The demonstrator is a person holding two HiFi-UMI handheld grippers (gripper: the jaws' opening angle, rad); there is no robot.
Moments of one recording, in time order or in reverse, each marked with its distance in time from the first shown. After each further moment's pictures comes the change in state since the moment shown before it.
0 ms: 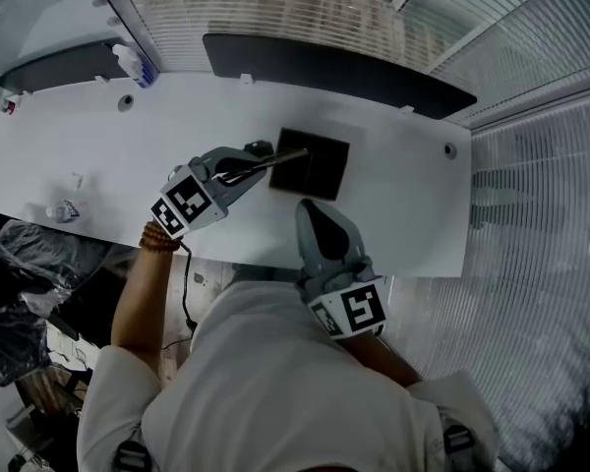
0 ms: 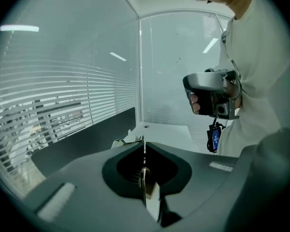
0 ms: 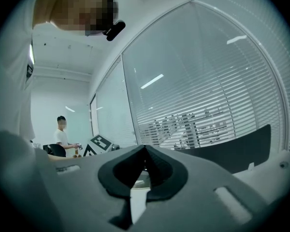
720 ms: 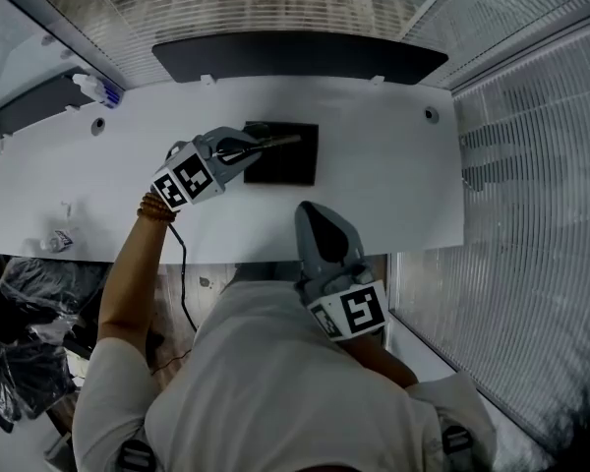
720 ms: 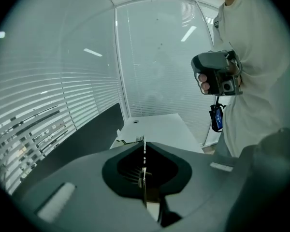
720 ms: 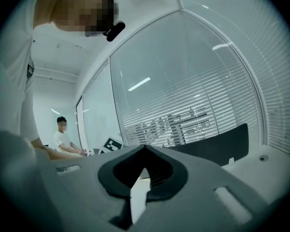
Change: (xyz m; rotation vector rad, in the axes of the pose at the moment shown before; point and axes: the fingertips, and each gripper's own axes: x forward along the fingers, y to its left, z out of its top) left arm 0.084 0.000 -0.004 0.220 0.083 -0.172; right arm -0.052 -0.045 -0.007 0.052 -0.027 -0.159
